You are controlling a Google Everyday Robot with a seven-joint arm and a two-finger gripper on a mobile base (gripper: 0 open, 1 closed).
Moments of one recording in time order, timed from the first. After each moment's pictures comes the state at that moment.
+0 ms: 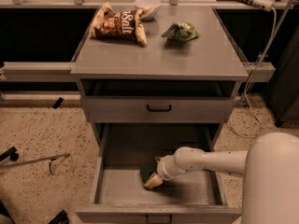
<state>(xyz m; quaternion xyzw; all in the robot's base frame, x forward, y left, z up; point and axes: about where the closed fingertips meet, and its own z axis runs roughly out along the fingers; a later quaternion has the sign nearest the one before) 0.560 -0.019 0.345 -0.54 0.78 0.19 0.25</state>
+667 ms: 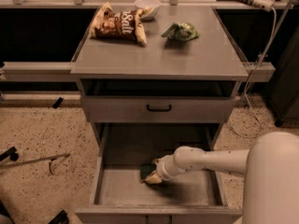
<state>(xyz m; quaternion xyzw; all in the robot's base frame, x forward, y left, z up) 0.560 -0.019 0.351 -0.54 0.78 0.19 0.25</state>
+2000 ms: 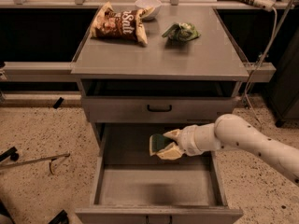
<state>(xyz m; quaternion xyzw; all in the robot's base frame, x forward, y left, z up) 0.549 -0.068 0.604 -0.53 0.73 0.22 0.37</state>
